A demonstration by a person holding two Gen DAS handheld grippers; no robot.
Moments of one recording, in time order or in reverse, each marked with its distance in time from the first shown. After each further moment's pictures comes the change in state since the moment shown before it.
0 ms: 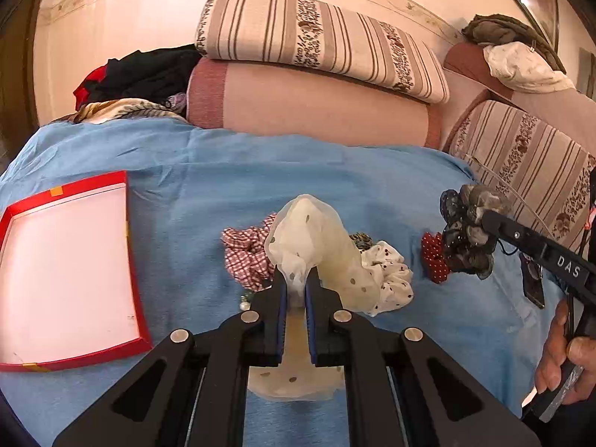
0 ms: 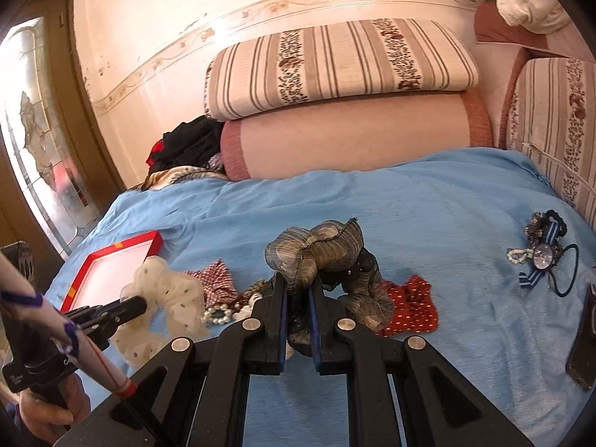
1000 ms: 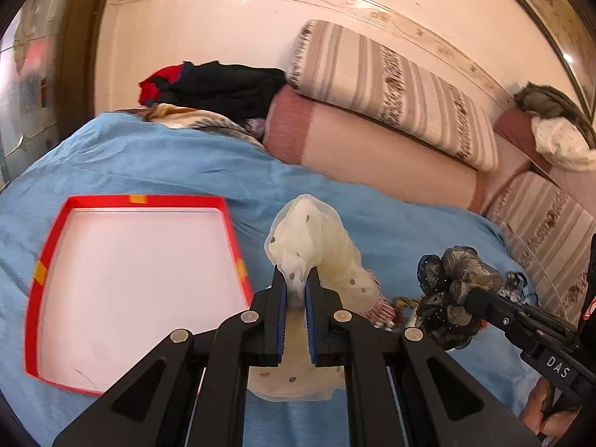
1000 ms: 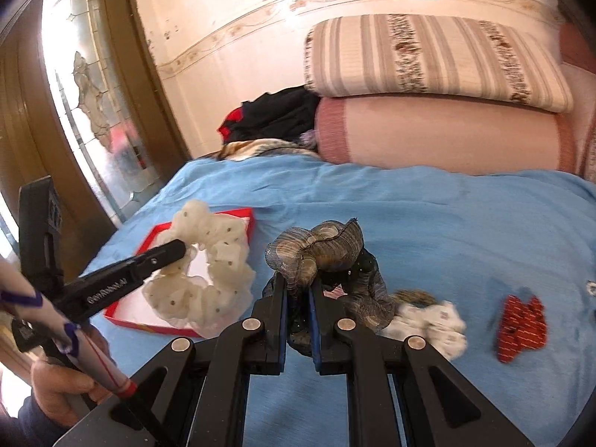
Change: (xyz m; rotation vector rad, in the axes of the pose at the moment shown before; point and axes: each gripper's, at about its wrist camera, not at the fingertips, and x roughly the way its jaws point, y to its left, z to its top) left arm -0.052 0.110 0.028 -0.195 -0.112 0.108; right arm 0.041 0.134 0.010 -0.126 0.084 0.223
